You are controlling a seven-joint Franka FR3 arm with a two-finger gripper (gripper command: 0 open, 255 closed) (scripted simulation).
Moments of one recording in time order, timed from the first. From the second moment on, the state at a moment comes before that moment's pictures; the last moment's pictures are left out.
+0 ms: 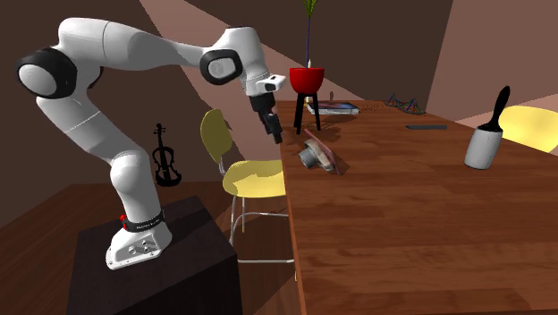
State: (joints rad) arm -0.11 -0.48 -0.42 -2.20 -0.07 2.05 -0.22
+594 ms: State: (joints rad) arm -0.10 -0.25 -0.62 -2.01 0.08 2.13 -0.40
